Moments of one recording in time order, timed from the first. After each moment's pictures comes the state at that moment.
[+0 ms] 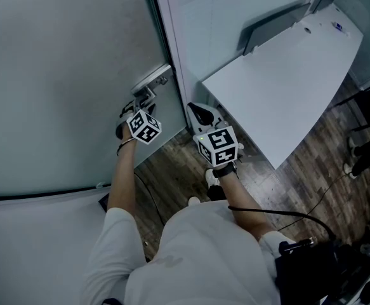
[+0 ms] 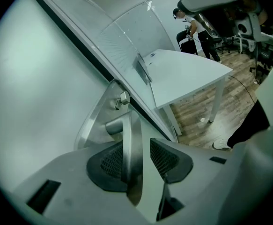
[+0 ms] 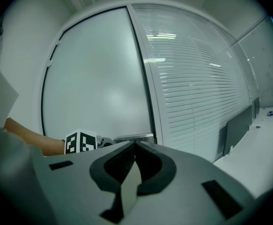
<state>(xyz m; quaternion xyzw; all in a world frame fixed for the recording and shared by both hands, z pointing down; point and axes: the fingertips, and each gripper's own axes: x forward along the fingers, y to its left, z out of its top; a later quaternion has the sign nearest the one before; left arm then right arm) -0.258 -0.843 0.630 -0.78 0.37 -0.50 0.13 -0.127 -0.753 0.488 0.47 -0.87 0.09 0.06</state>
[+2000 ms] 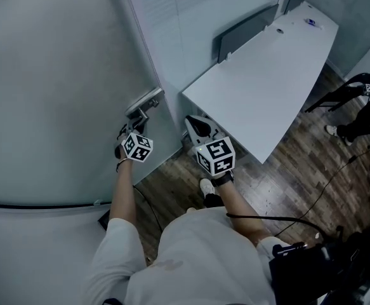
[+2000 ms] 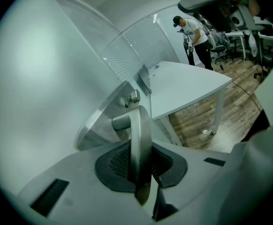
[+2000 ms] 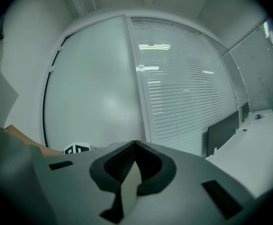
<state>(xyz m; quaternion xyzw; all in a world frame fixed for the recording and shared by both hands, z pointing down) -0.229 -0.794 0.632 -0.80 0.40 -0.43 0.14 -0.067 -0.686 0.467 0.51 -0.86 0.08 0.03</state>
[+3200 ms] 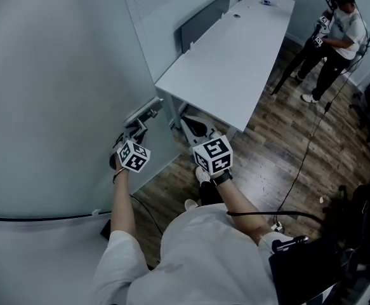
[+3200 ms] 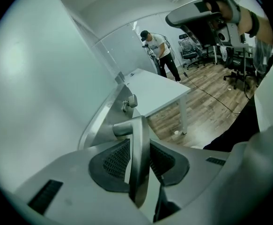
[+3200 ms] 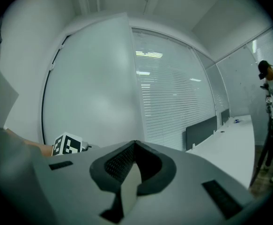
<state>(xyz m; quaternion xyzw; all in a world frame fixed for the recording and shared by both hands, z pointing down) -0.188 -0.639 0.622 -0.85 0.26 -0.44 0.15 -0.052 -0.548 0.465 0.58 -0.81 0.07 0.03</state>
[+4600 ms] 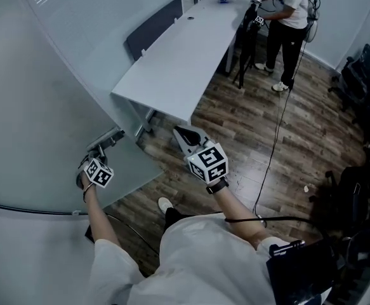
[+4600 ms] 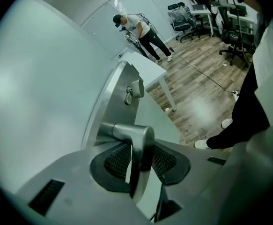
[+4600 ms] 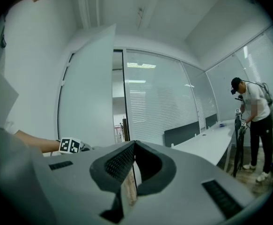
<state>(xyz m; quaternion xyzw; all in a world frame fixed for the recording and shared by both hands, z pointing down) -0.168 -0.471 0.628 -0.75 0.26 -0.58 0.18 0.132 -0.311 0.435 0.60 -0.80 0.06 0.01</state>
